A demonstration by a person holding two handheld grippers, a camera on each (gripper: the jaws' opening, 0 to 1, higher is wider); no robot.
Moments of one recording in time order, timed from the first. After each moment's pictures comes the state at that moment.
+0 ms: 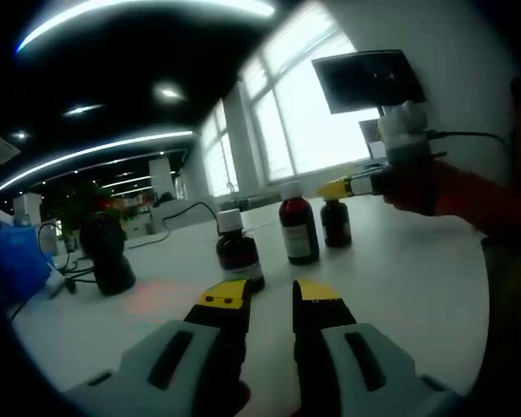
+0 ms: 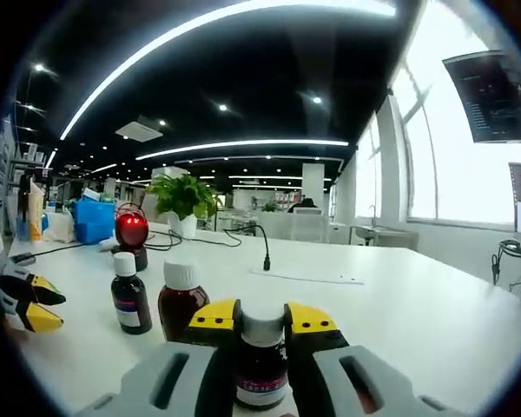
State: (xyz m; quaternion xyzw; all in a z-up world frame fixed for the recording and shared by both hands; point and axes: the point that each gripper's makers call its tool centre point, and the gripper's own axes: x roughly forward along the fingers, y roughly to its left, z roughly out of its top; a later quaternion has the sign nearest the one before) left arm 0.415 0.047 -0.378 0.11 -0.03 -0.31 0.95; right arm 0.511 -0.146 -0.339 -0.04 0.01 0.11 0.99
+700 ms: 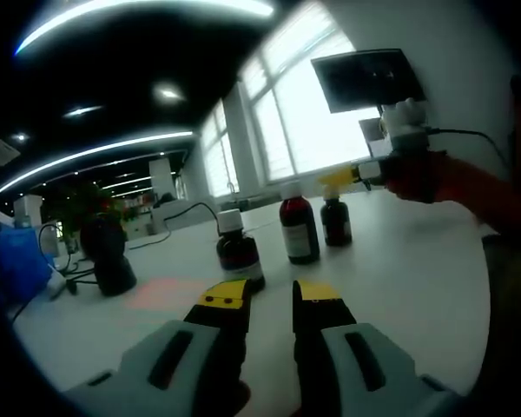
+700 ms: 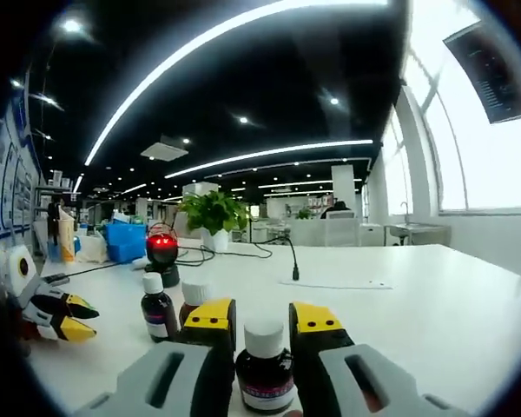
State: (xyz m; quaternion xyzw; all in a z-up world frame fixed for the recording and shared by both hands) left arm 0.413 0.046 -0.378 0.11 -0.03 -0.30 0.95; right arm 0.502 -0.144 -0.324 0.00 0.00 0.21 0.98
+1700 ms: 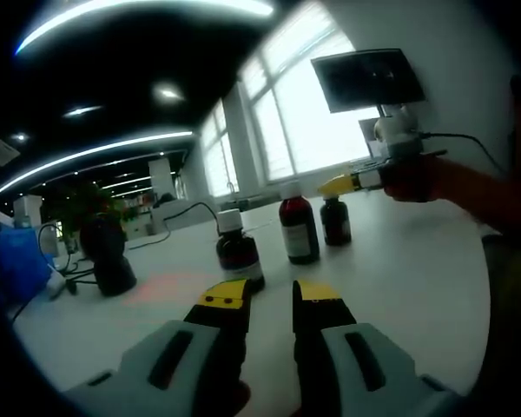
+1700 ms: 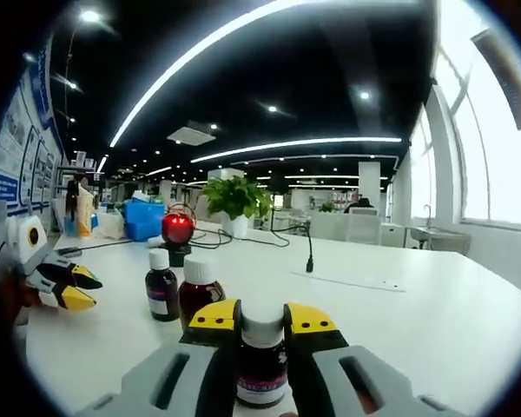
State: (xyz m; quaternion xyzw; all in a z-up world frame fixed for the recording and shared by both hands) left arm 0.415 0.046 -0.379 0.11 -0.03 -0.31 0.95; right arm 0.516 -0.142 -0.341 -0.05 0.01 0.26 0.97
